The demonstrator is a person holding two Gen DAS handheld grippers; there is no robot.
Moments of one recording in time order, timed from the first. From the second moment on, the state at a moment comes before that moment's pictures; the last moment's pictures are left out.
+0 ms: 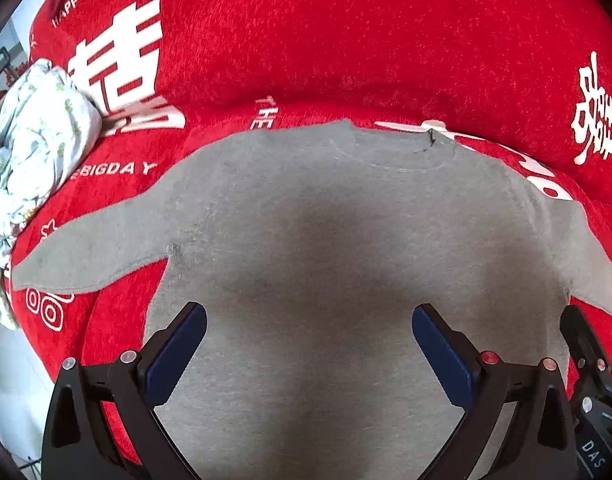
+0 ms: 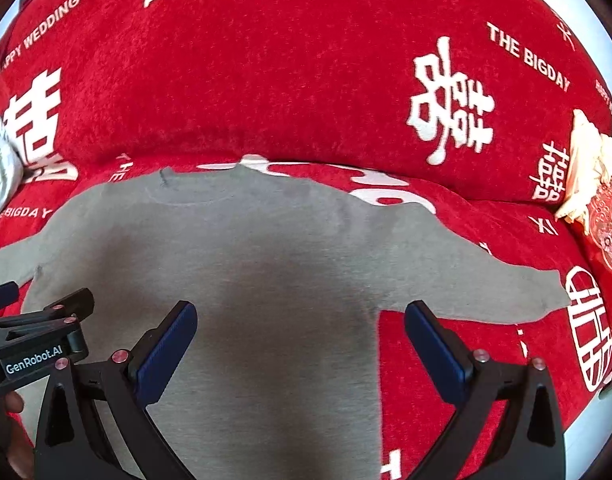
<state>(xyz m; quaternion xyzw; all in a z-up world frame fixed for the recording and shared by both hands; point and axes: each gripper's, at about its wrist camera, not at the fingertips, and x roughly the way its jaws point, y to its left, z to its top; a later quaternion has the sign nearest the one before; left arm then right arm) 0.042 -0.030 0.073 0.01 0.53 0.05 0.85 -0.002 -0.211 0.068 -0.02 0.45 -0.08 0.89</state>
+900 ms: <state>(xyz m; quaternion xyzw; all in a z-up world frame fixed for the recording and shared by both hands) 0.037 -0.122 0.079 0.05 0.47 0.01 0.88 -0.025 -0.304 0.073 0.01 0.41 -0.14 0.90</state>
